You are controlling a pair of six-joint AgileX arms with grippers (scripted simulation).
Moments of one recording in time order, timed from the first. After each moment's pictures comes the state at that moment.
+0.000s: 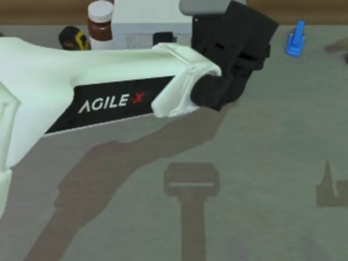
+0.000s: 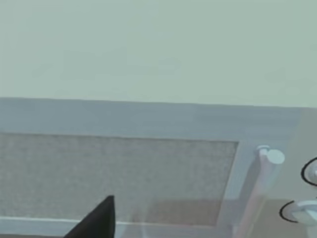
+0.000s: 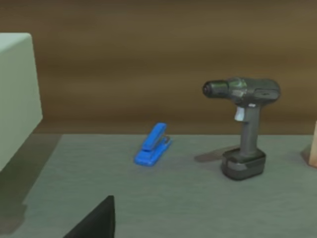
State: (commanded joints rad) left arm -0.85 2.04 1.52 -0.09 -0.75 -0.45; right arm 0.00 0.00 0.00 0.00 0.00 0.00
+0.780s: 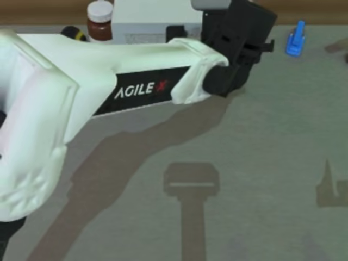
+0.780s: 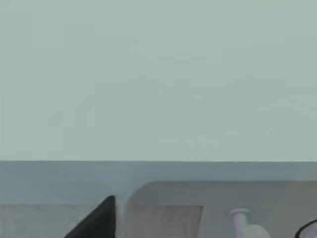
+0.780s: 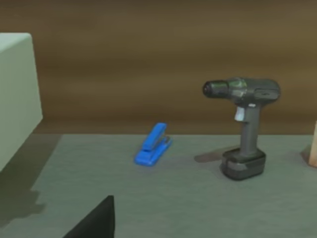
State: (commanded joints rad) left arm -0.76 2.25 1.71 -0.03 -0.67 -0.38; right arm 0.00 0.00 0.00 0.00 0.00 0.00
